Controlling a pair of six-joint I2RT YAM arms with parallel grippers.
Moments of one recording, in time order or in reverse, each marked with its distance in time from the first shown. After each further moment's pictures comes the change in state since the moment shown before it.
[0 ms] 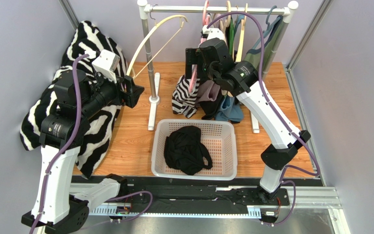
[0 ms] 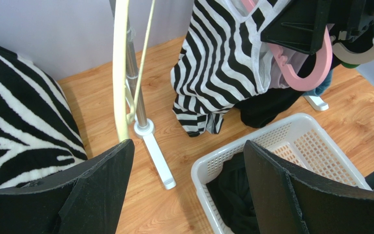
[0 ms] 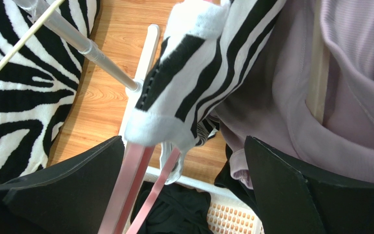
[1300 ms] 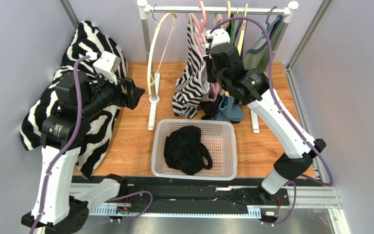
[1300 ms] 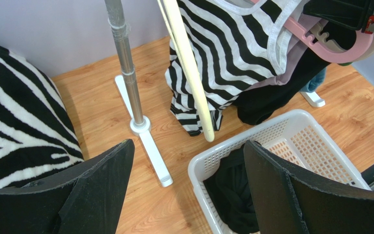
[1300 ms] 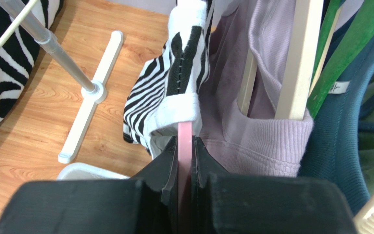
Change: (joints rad) left arm 0.000 -0.011 -0.022 0.000 0.014 -0.007; right arm 0.002 -0.143 -0.165 0.077 0.086 -0.220
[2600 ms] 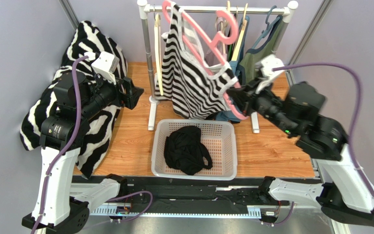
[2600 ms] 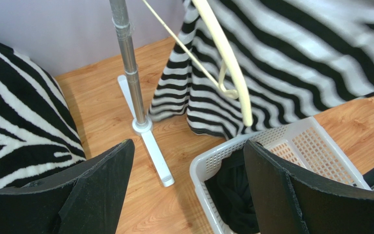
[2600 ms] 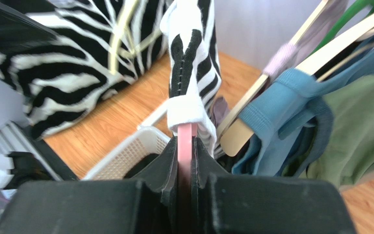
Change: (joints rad) left arm 0.016 -0.006 -0.001 0.000 0.004 -0.001; right arm 0.160 -0.609 -0.421 0.163 -0.253 -0.120
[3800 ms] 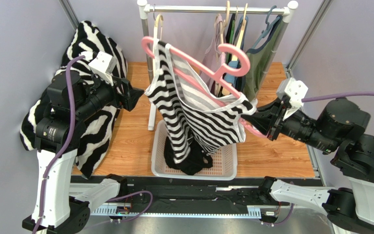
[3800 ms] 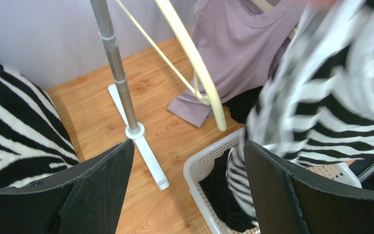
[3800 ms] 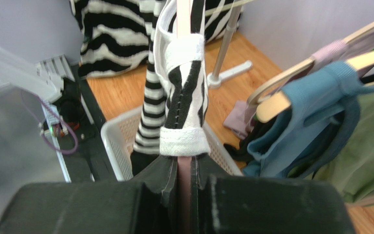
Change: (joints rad) left arm 0.019 0.003 0.048 -0.032 0.078 0.013; right arm 0.000 -0.123 0.134 -0.259 -0.299 -0.151
